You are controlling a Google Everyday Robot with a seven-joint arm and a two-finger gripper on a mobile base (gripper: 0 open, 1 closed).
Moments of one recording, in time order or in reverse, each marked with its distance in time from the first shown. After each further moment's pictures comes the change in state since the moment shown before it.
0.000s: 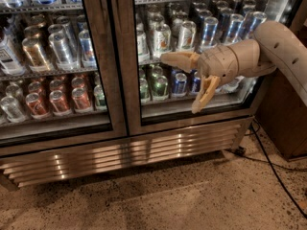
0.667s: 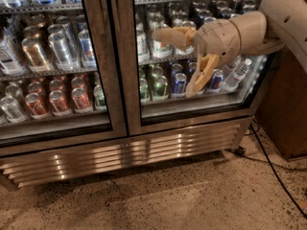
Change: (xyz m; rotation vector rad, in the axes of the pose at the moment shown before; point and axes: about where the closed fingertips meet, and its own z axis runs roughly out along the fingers) arm -0.067 0.004 0.017 0.009 0.035 -0.067
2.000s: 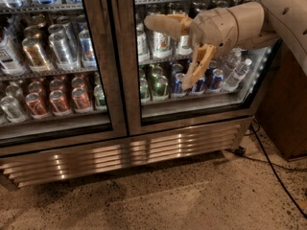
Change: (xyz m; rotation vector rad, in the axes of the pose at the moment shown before) arm -0.035 0.002 0.008 -0.028 -0.072 -0.066
